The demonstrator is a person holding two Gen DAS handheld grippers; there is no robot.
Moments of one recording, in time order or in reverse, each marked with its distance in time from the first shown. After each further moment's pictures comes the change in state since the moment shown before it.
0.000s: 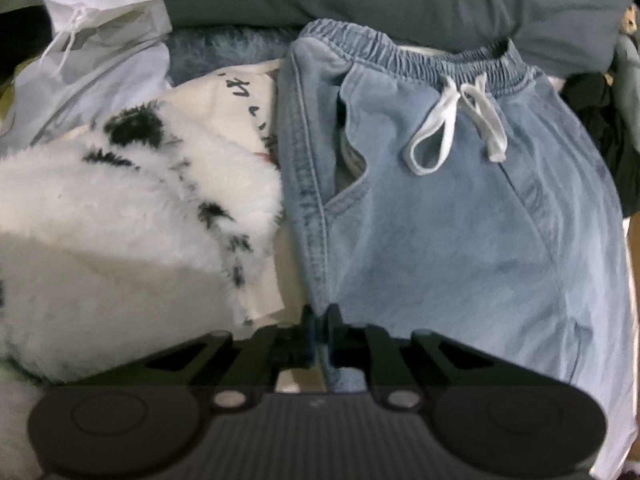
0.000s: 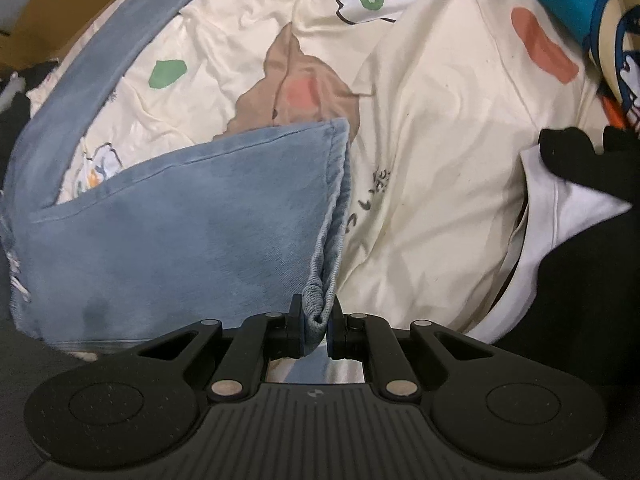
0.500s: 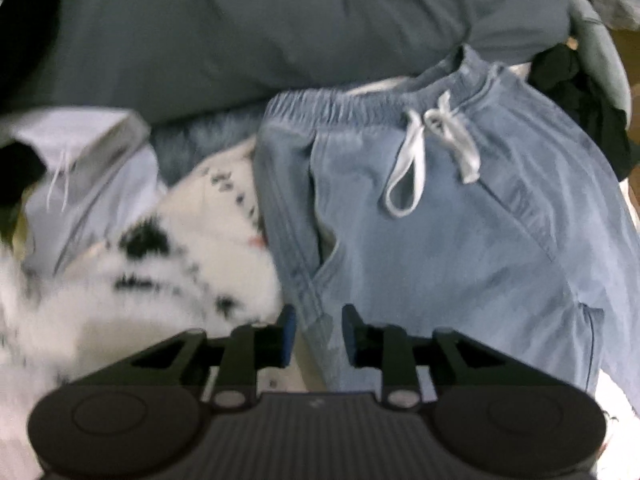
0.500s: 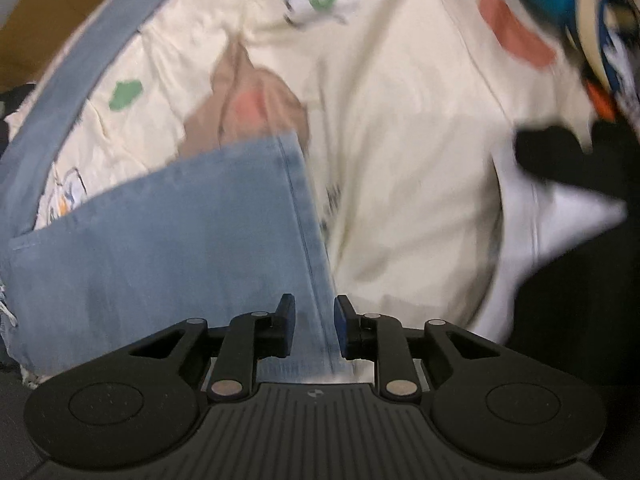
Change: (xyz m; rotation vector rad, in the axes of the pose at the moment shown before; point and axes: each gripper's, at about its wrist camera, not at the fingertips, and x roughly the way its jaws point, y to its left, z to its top) left arm -0.033 -0.027 0.027 0.218 -0.115 0.068; right arm 0.016 -0.031 0.025 0.015 -0.070 -0.014
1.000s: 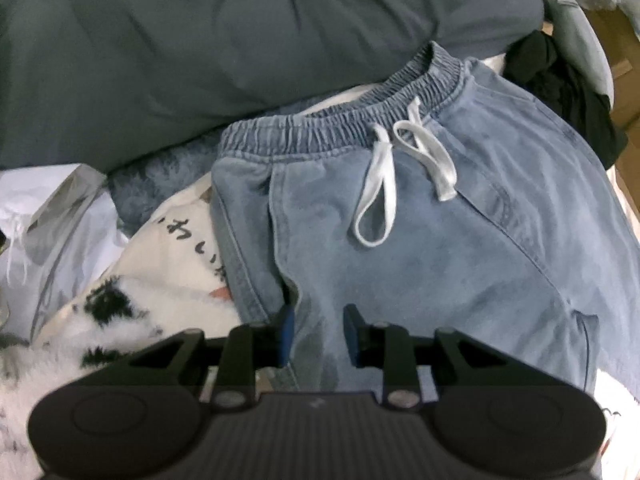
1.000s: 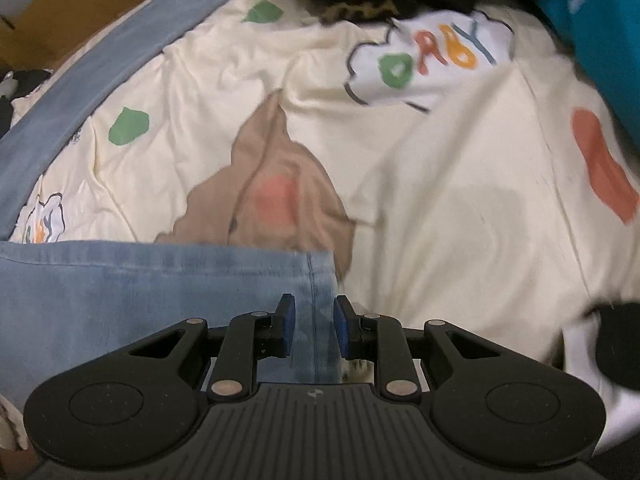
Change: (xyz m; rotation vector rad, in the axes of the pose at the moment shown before) left arm 0.013 -0.020 0.026 0.077 0.008 -0.030; right arm 0.057 0.027 0.060 -0.176 -0.140 -0.028
